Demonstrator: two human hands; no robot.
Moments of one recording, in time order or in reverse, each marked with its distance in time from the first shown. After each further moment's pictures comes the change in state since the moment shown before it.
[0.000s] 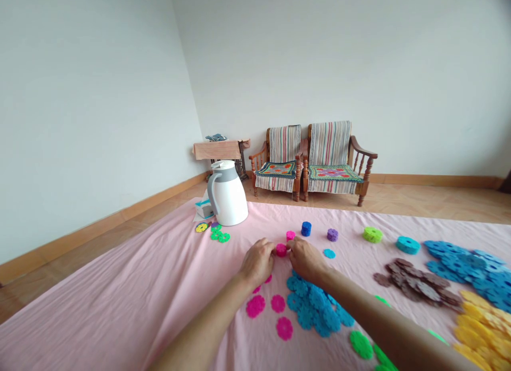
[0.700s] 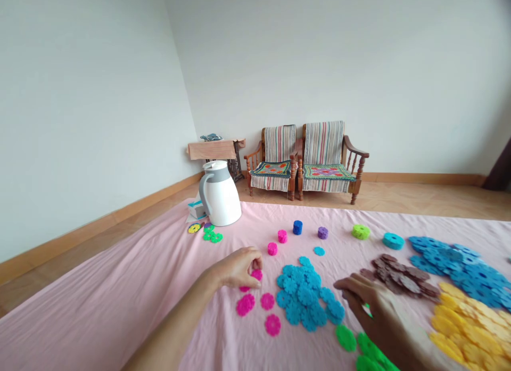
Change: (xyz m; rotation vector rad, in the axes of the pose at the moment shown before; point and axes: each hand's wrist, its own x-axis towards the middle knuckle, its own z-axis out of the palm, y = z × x) left_hand -0.011 -0.010 -0.046 -0.253 -0.471 -0.015; right_hand -0.143 0.079 -0.016 0.180 0.334 -0.155
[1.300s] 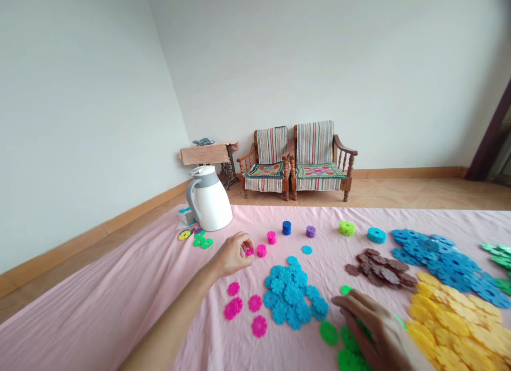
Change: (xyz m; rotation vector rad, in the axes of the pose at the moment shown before) left_hand 0.027 0.002 -0.001 0.050 0.400 0.024; right_hand -0.037 0.005 -0.004 -0.314 0.162 -0.157
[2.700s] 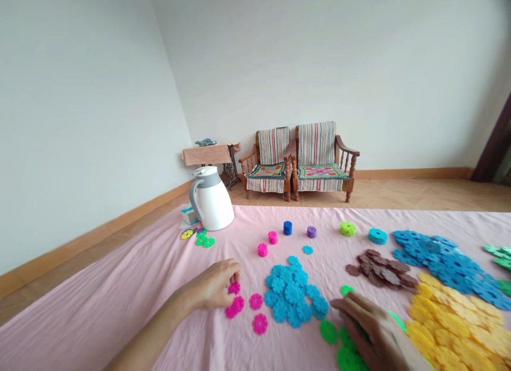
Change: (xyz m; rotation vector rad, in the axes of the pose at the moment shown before) left_hand -0.060 0.007 -0.024 0.172 -0.372 -0.037; right_hand 0.002 -0.005 -0.005 0.064 -0.074 0.014
